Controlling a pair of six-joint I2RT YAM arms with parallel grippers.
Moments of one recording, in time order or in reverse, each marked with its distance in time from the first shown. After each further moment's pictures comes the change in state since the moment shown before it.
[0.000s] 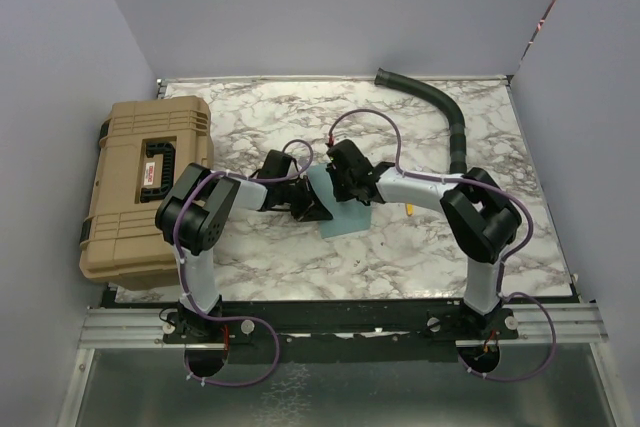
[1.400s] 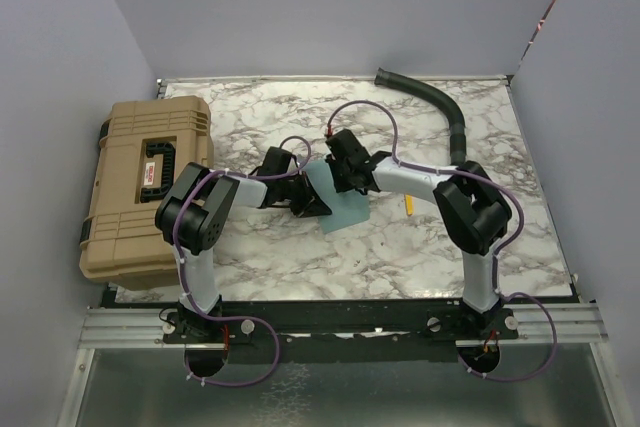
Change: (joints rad) left arm 0.006 0.004 0.025 -0.012 -0.056 -0.019; right arm -0.042 0.090 0.136 -0.066 -0.003 -0.037
